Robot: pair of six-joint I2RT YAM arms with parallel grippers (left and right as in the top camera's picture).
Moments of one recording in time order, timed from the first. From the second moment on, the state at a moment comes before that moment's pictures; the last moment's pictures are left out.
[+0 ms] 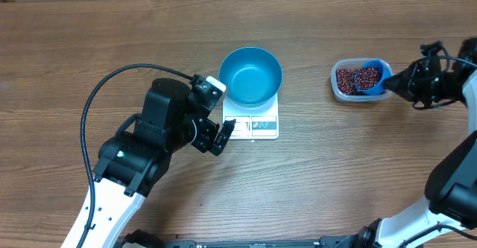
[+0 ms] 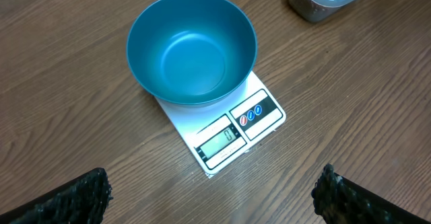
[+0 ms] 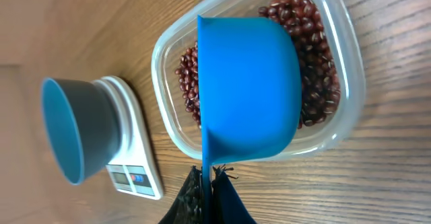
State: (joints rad) left arm -0.44 1.11 1.10 -0.76 0.16 0.11; right arm -0.49 1.86 1.48 -1.05 -0.72 -0.05
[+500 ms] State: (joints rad) left arm -0.44 1.11 1.10 -0.76 0.16 0.11; right arm -0.57 1.87 1.48 -1.12 -0.91 -0.06
